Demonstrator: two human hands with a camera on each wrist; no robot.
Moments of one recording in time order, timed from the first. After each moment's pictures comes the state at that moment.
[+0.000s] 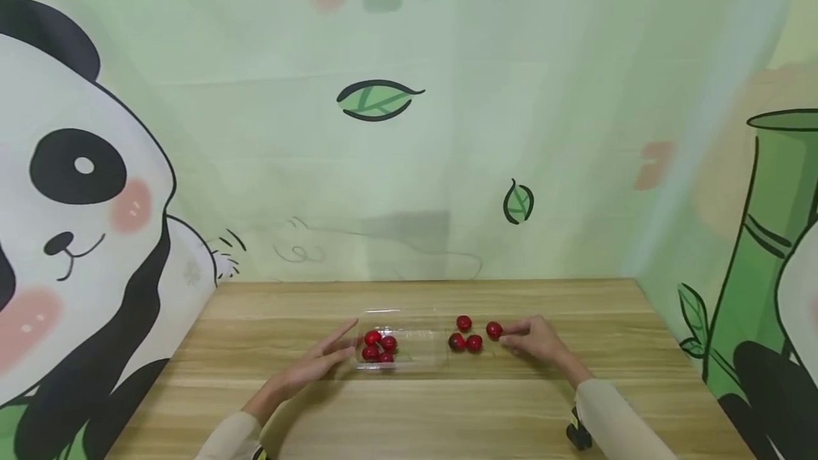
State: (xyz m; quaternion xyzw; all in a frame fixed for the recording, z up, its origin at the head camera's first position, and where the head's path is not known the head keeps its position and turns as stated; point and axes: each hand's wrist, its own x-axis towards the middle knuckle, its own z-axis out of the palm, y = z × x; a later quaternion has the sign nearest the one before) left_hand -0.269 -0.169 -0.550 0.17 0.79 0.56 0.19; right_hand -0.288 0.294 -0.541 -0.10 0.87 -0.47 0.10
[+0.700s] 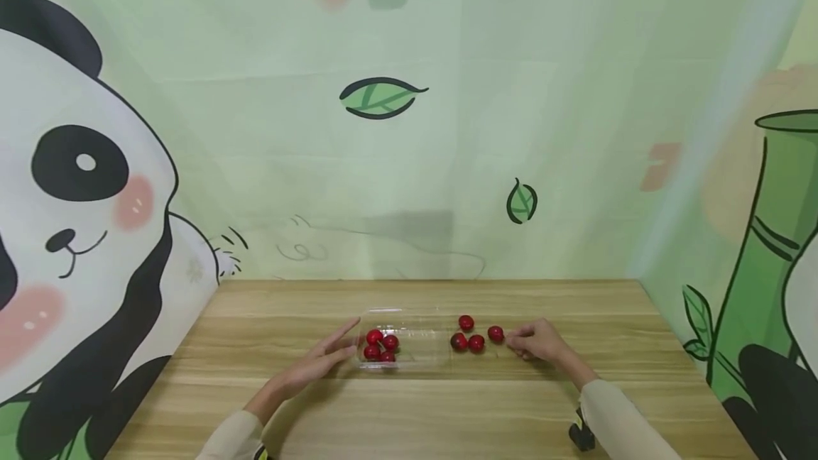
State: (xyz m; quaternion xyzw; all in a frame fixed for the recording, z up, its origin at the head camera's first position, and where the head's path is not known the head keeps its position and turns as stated) left_hand -0.270 -0.169 -0.552 0.17 0.79 0.56 0.20; right_hand -0.291 0.299 -0.544 -0.07 0.87 -0.47 0.14
